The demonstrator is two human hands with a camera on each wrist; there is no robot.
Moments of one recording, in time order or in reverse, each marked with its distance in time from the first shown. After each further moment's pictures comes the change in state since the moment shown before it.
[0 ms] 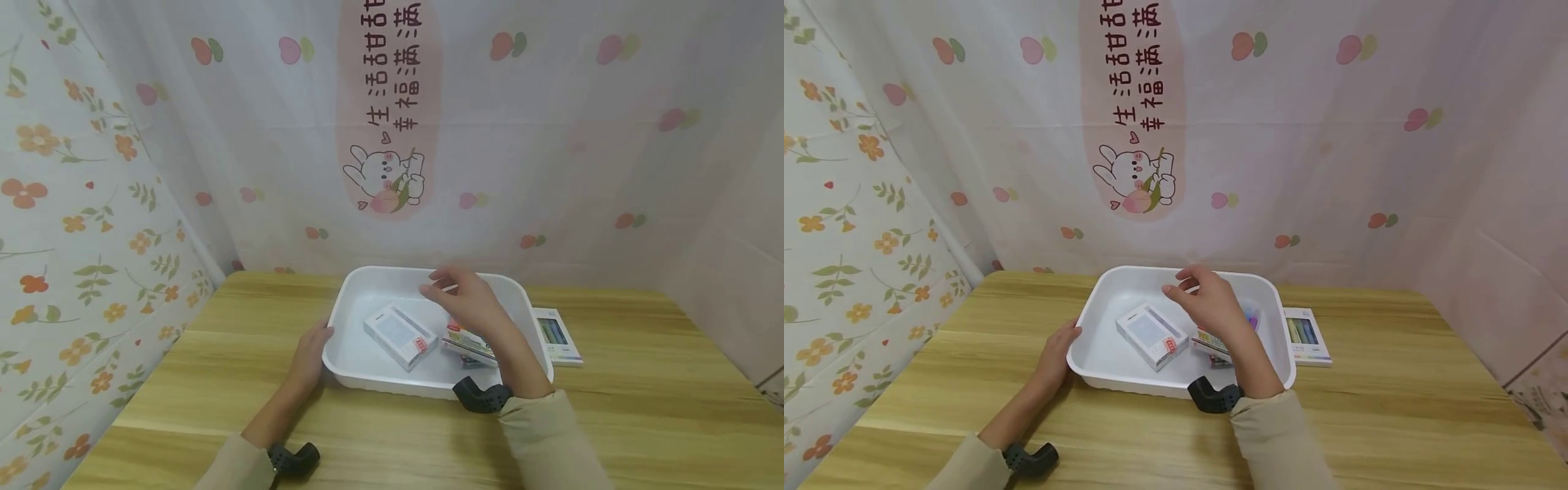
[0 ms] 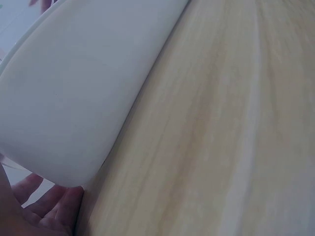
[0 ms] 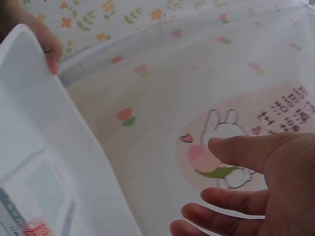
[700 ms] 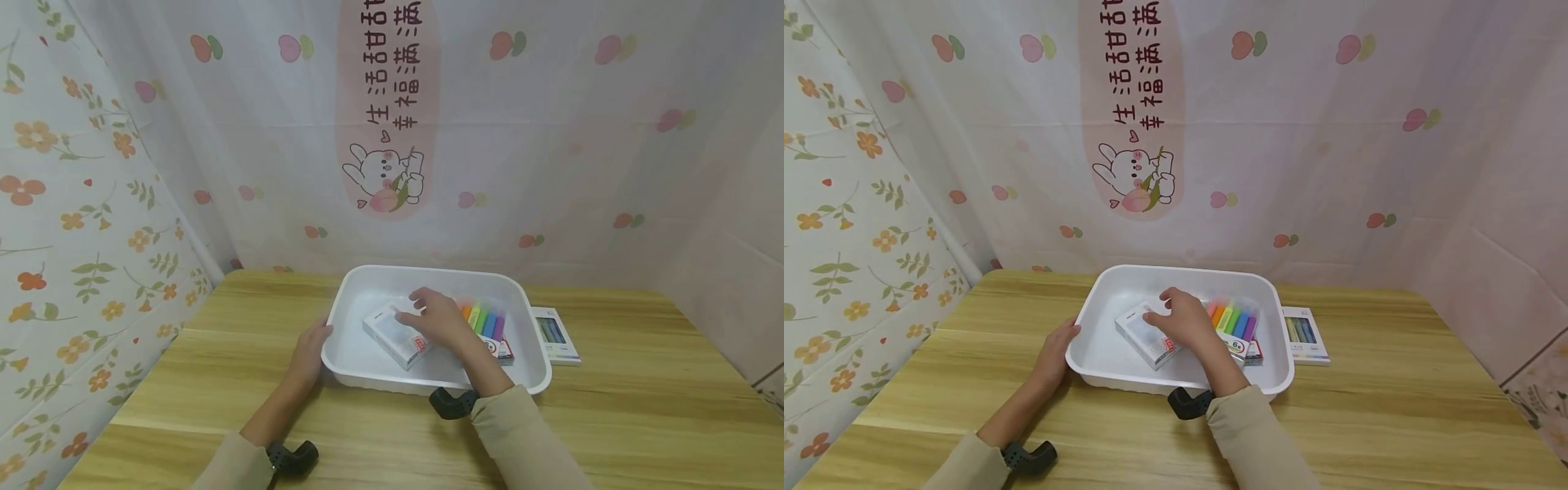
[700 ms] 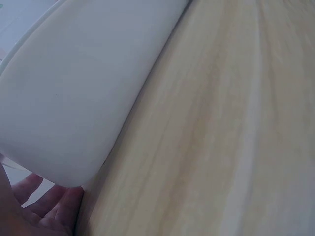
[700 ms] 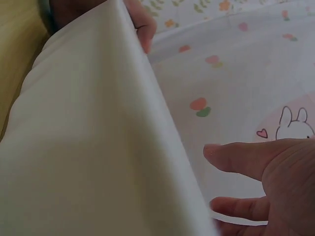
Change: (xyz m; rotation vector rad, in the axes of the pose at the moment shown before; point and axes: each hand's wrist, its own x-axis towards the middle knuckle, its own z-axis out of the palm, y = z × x) left_hand 0.001 0.000 0.000 0.017 -0.002 -0.022; right_hand 0.016 0.010 0.057 -0.135 -0.072 0.113
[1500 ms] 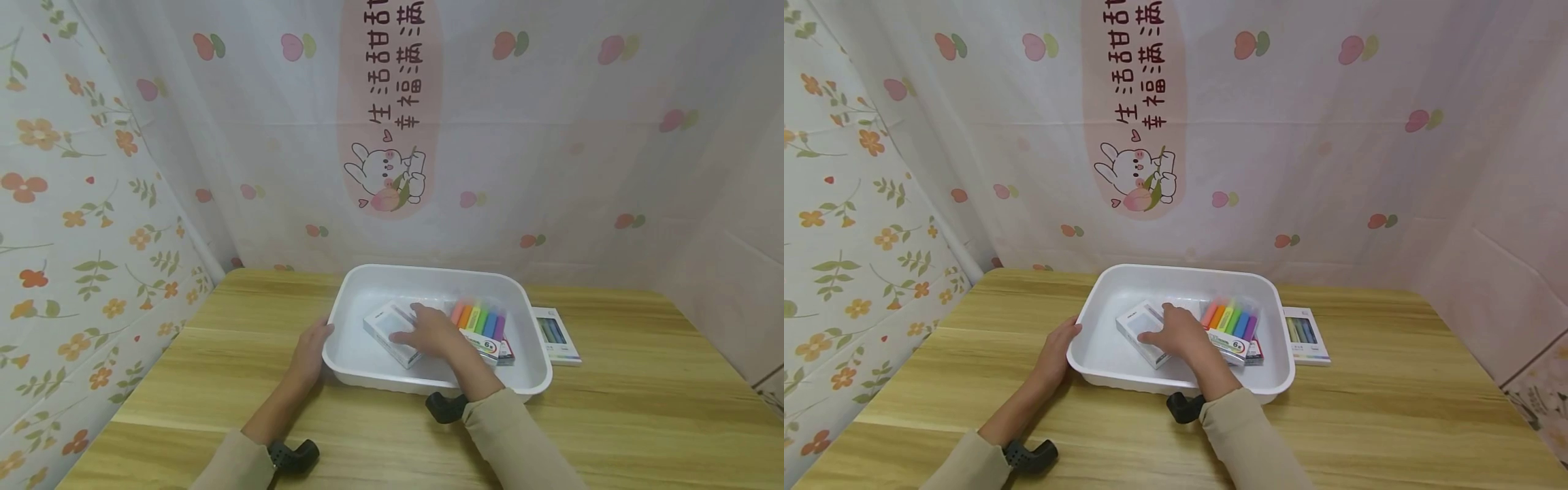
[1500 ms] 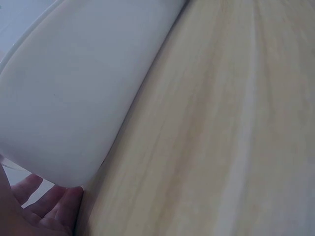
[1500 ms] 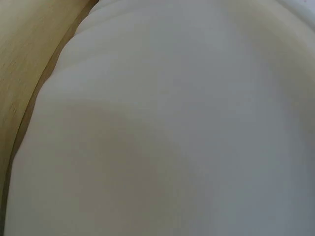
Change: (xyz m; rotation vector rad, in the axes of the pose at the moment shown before) left_hand -0.001 0.003 0.000 -0.003 -0.007 -0.007; right_hand -0.001 0.004 0.022 -0.087 -0.136 0.103
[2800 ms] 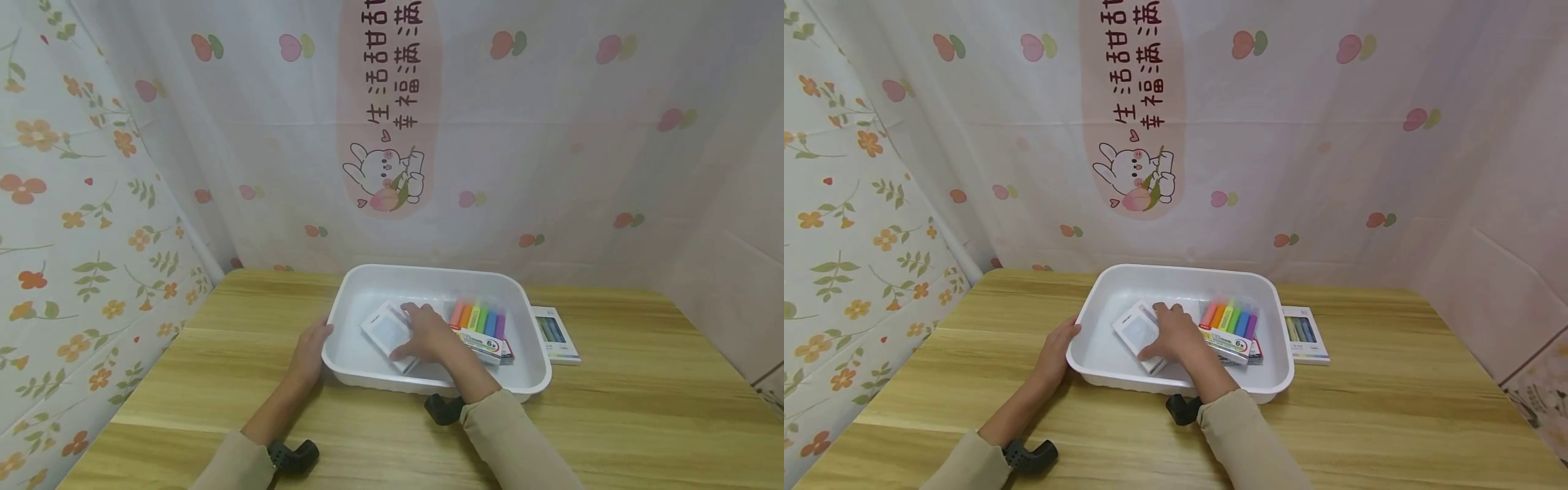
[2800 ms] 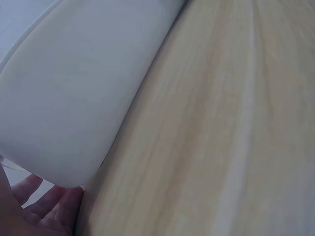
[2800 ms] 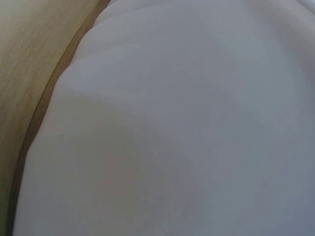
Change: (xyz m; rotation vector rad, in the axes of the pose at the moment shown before) left_hand 0.000 0.000 0.001 0.000 -0.003 0.009; right_hand -0.002 -0.005 0.006 -0.071 0.002 -0.044
